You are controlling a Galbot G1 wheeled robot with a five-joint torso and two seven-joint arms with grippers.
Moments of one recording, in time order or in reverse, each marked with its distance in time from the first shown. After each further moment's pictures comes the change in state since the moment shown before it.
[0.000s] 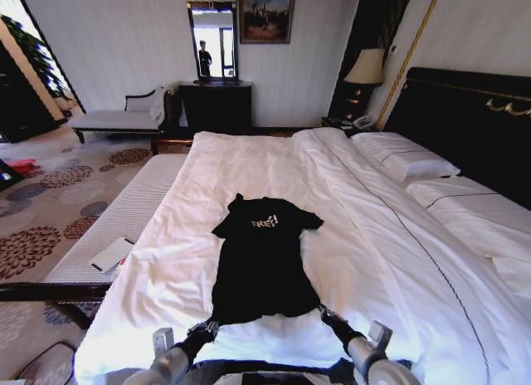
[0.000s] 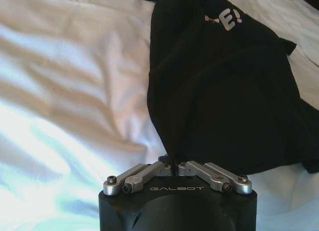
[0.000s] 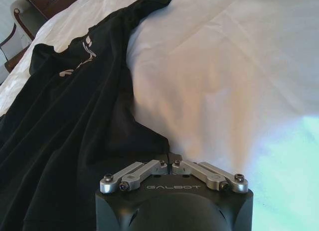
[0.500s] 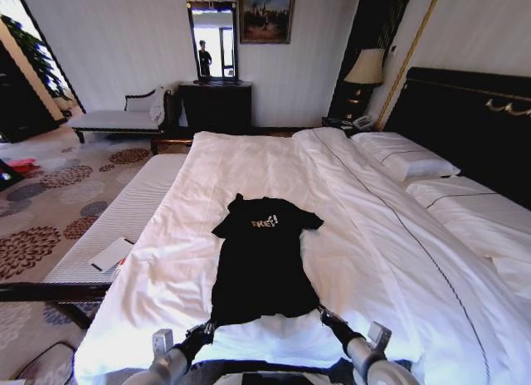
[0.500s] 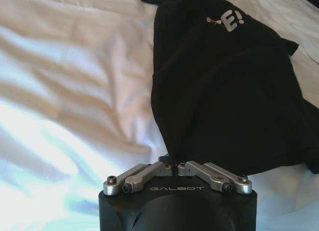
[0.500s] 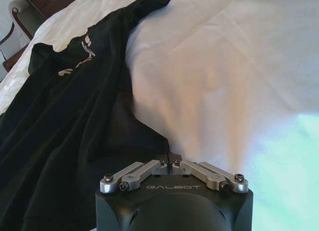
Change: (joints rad) left arm 0.023 0.003 -0.020 -0.014 0.004 -0.006 0.002; right arm -0.023 0.005 0.007 0.019 -0.012 0.002 0.001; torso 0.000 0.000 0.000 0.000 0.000
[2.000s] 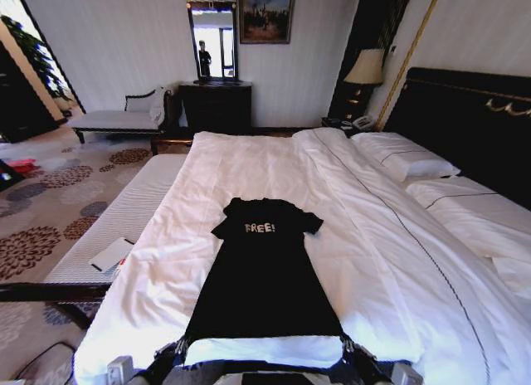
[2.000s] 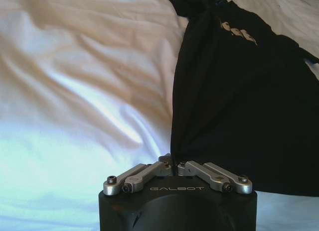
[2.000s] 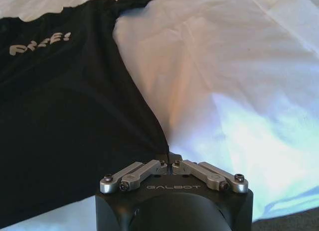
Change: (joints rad) left arm 0.304 -0.003 -0.234 -0.061 -0.011 -0.110 0.111; right arm -0.298 0.108 0.060 0.100 -0.328 0.108 -0.029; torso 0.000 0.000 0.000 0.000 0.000
